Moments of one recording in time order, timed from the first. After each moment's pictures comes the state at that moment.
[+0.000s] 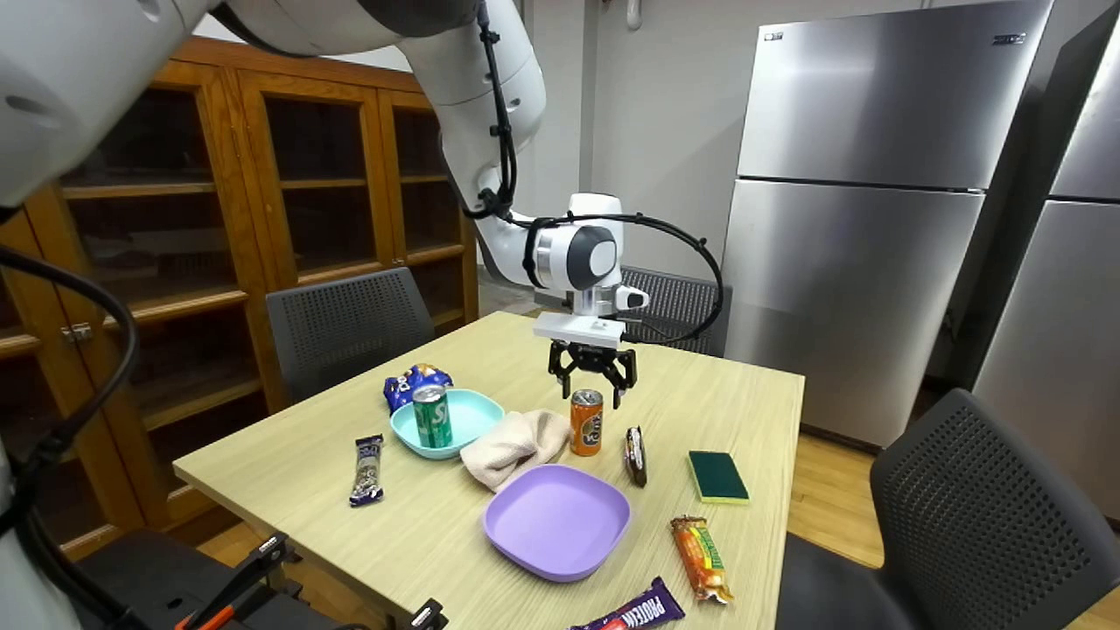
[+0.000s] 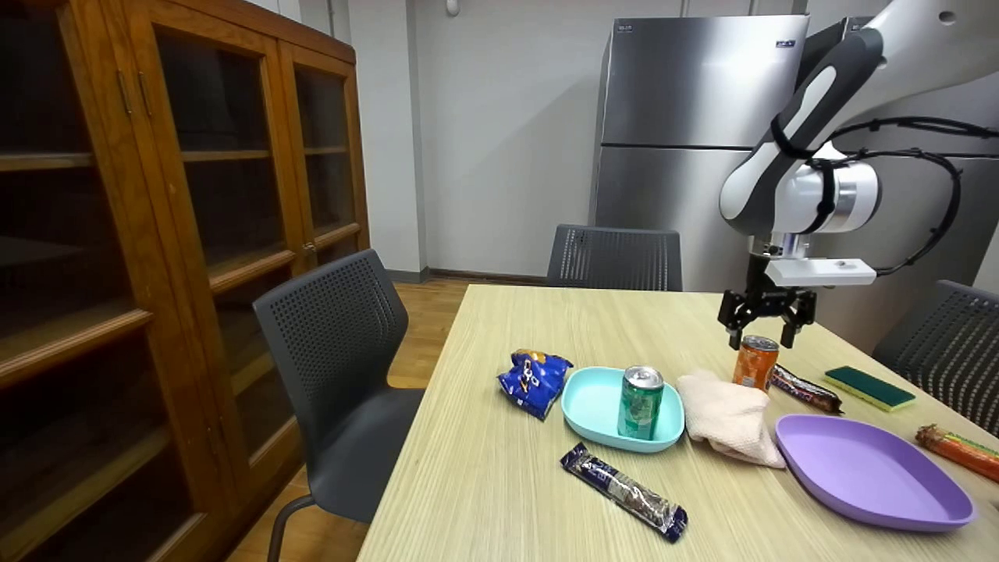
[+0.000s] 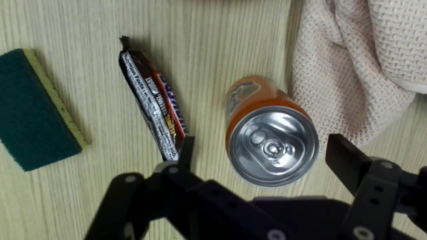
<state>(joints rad) -0.12 0.75 -0.06 -1.73 -0.03 2.47 -0.18</state>
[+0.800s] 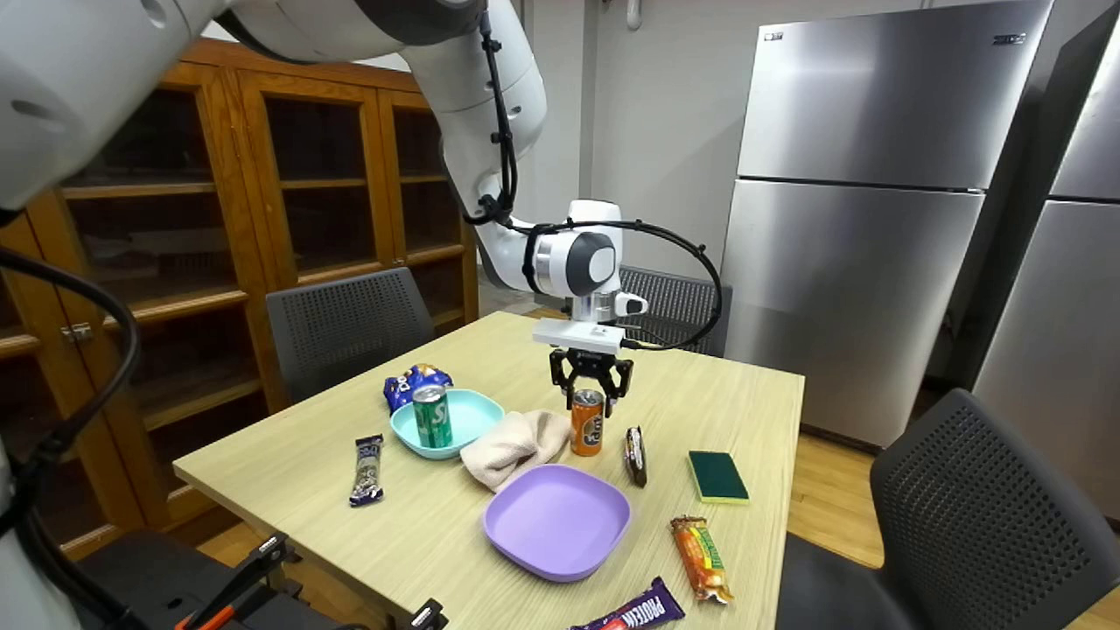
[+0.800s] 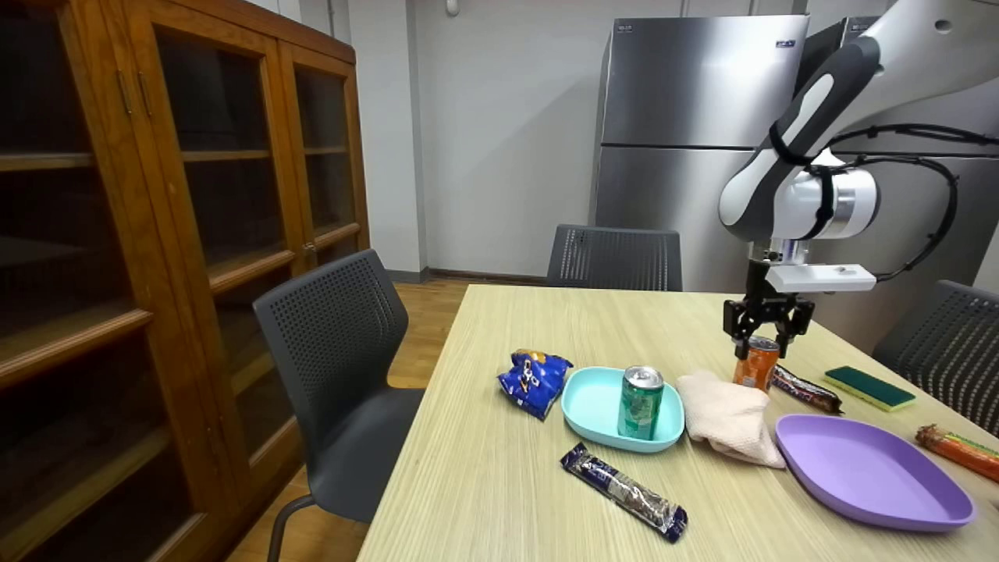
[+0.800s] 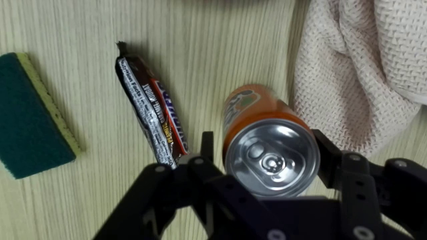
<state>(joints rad) -0.12 0.77 -0.06 -1.73 -0.03 2.47 -0.20</state>
